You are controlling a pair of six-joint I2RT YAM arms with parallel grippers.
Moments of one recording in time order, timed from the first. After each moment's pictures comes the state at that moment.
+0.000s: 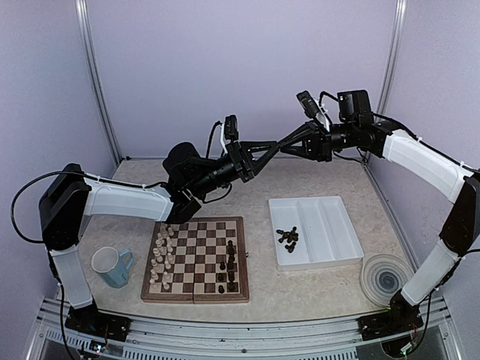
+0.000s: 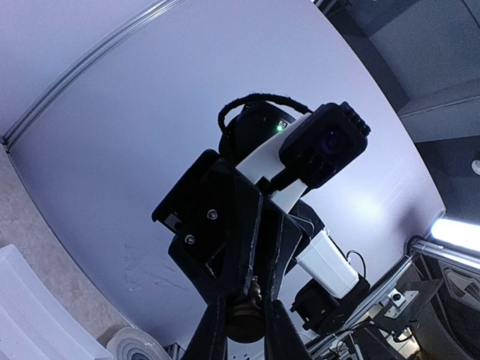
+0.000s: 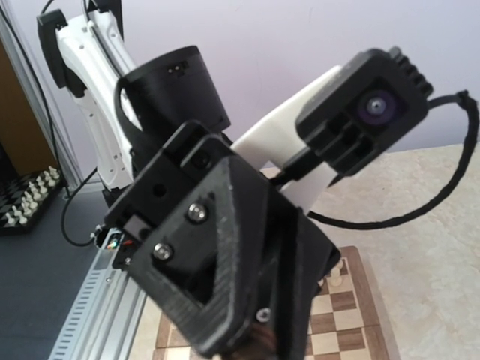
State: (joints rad) left arm -0.88 1.87 1.22 1.07 0.40 -1.12; right arm 0.45 1.60 1.52 -0.34 -1.22 -0.24
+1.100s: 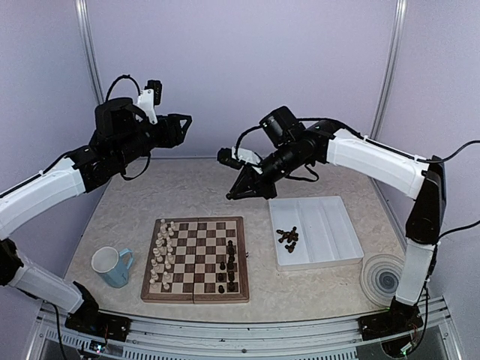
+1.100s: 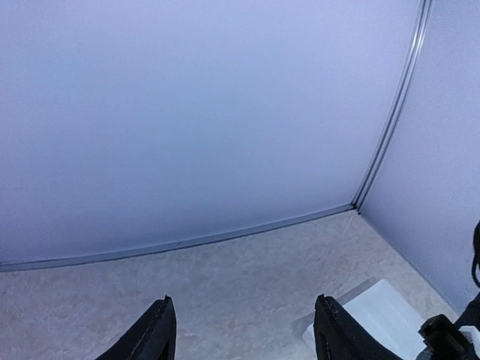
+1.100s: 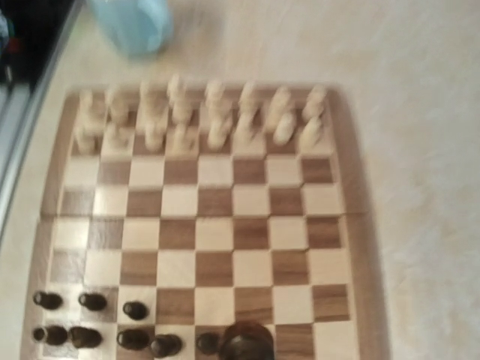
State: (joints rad) left arm -0.64 1.34 1.27 0.02 -0.16 -0.21; right arm 0.79 1.87 1.81 -0.76 -0.60 -0.61
